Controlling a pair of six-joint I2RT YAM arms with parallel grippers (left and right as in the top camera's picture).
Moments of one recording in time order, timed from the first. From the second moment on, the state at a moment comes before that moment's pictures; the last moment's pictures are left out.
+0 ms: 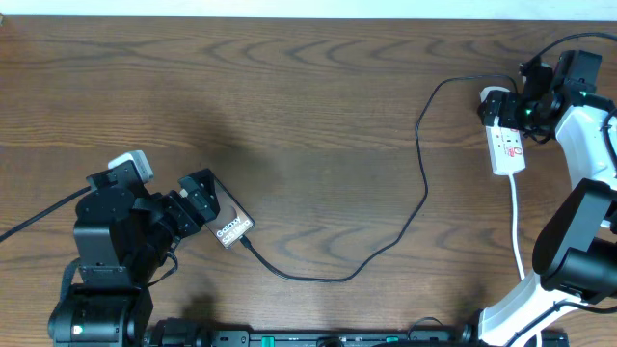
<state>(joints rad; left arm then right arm) -0.03 0.69 0.94 -0.87 0.15 -0.56 -0.31 1.92 1.46 -0.63 -0.26 -0.09</state>
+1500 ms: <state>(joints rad) -0.03 0.69 0.94 -0.87 0.15 -0.56 -0.43 2.03 1.46 -0.56 -0.47 -0.25</state>
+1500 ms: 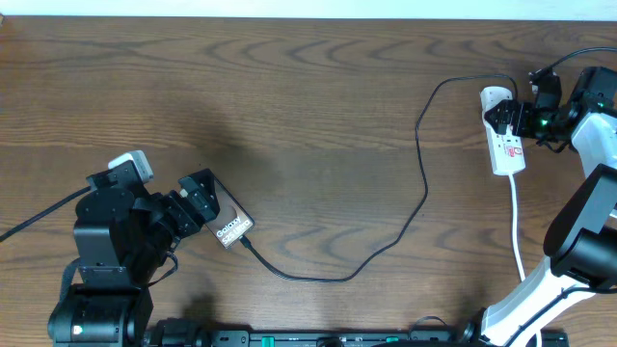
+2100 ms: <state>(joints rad) -0.03 0.69 0.94 -0.87 0.15 -0.56 -0.43 2.06 1.46 -0.56 -0.48 -0.23</state>
